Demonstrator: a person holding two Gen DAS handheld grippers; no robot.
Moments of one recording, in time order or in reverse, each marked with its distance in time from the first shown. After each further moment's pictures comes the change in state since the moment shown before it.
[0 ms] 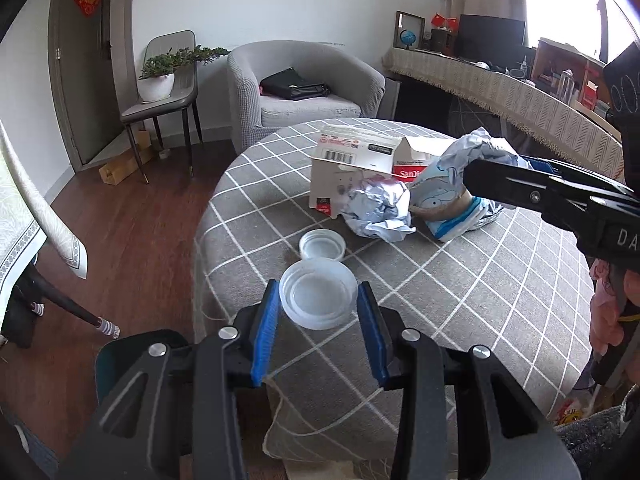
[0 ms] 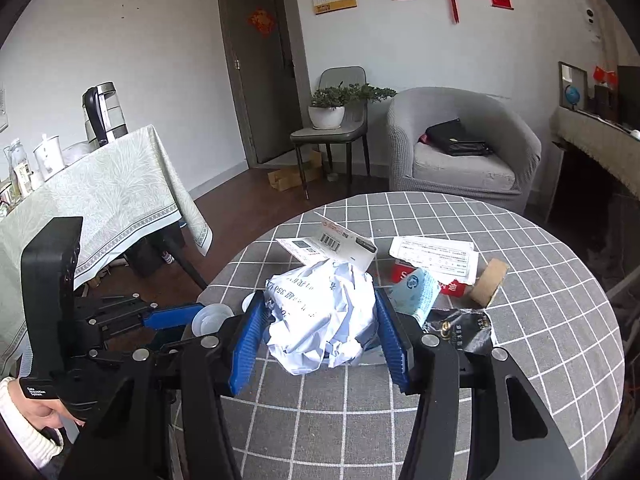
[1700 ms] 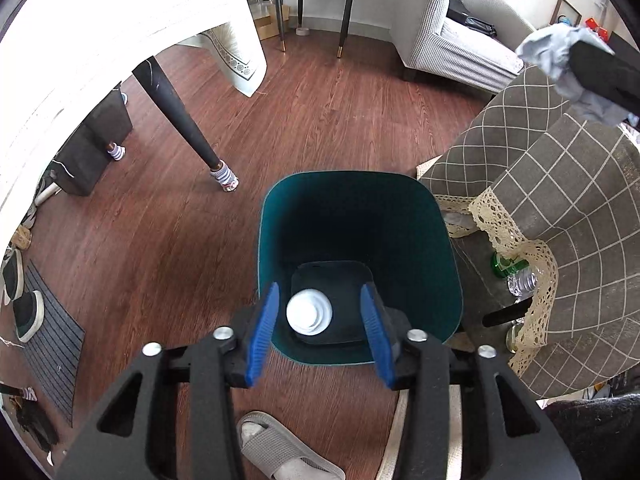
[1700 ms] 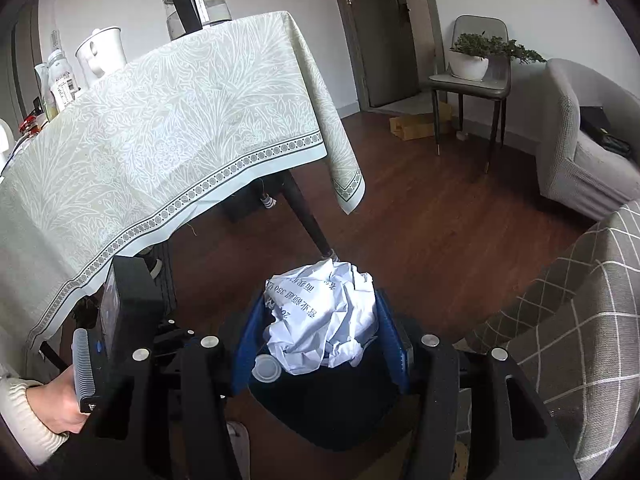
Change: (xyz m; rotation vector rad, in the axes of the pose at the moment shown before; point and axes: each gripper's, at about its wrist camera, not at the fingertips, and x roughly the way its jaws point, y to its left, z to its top) left arm -0.011 0.267 -0.148 -0.329 0.323 0.250; right arm 0.194 0.237 0.001 -0.146 0.222 0.316
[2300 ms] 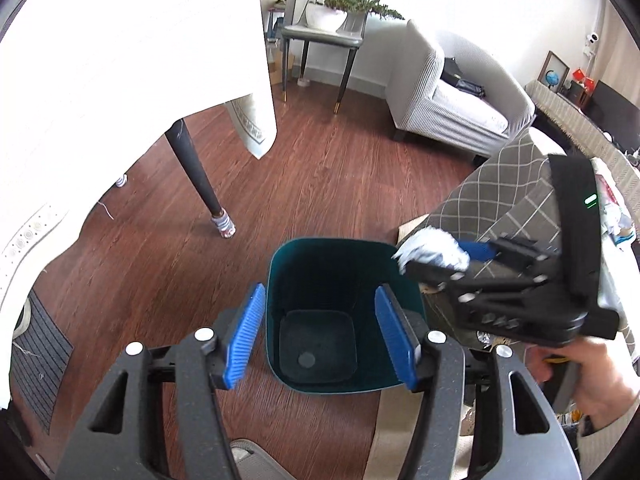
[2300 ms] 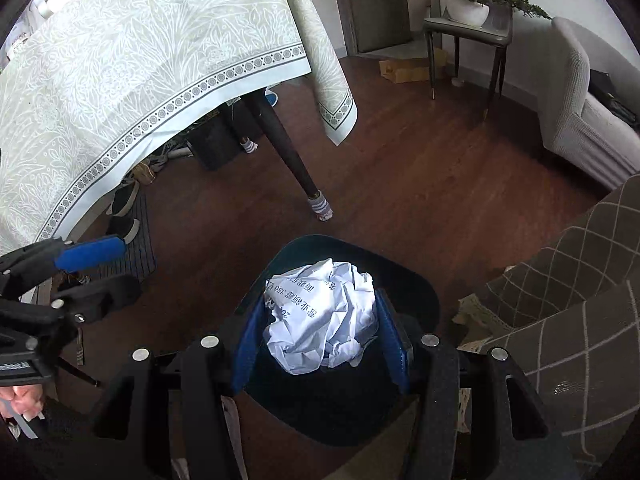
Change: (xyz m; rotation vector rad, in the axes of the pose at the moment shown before) left arm -0.064 0.020 0.016 -0.075 -0.195 -0.075; right arm 0.088 -0.005 -0.033 0.036 0.209 -0.061
